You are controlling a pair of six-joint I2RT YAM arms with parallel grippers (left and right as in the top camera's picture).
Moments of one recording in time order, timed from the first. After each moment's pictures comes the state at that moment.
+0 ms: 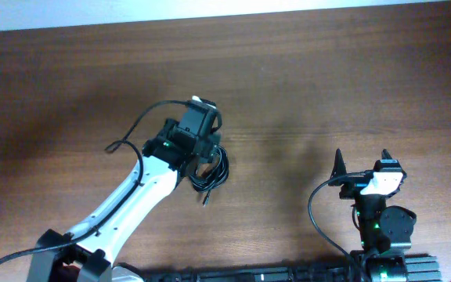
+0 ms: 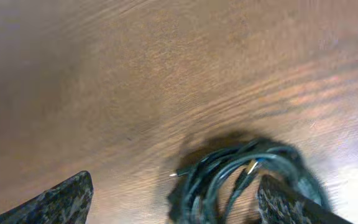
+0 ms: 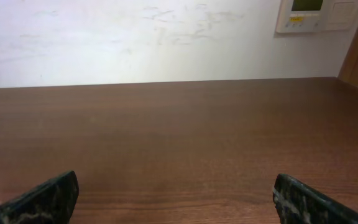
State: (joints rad) left arm -0.54 1.52 1.01 -0.53 -0.30 -0.05; right arm -0.06 0.02 0.01 -0.07 0.01 0.02
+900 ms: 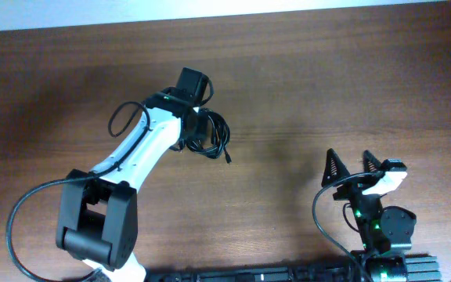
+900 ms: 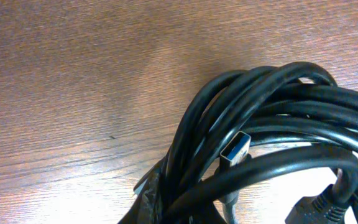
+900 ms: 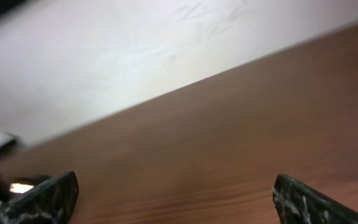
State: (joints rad) left arm -0.40 1.84 1.32 -0.78 -0.14 -0.21; right arm -0.06 0.02 0.01 -0.06 -0.16 0.45
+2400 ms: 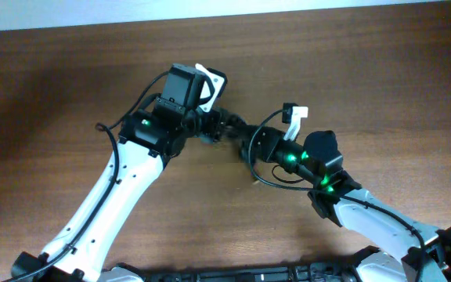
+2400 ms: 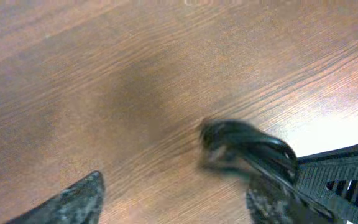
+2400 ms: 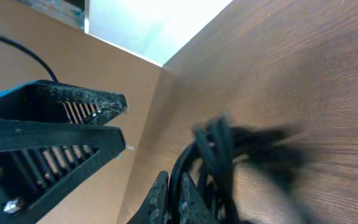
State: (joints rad) left arm -0.49 1.50 1.33 -0.74 0.04 0.02; right arm 0.45 1.35 0.44 0.72 -0.42 1.02
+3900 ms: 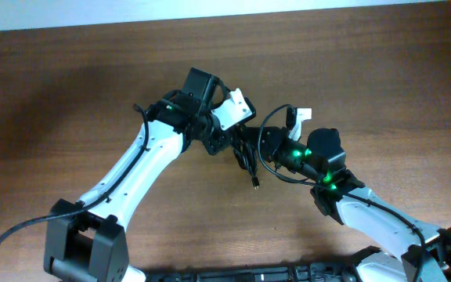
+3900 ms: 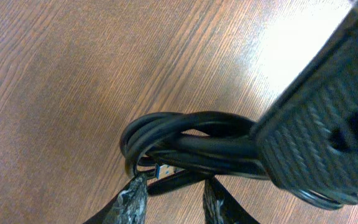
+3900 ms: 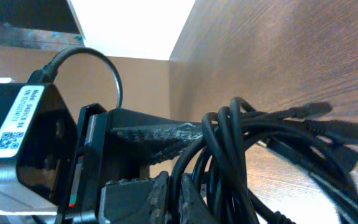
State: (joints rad) left arm -0.49 1.70 1.31 -0.74 0.33 0.56; right arm 0.40 1.35 0.44 0.69 -0.51 1.34
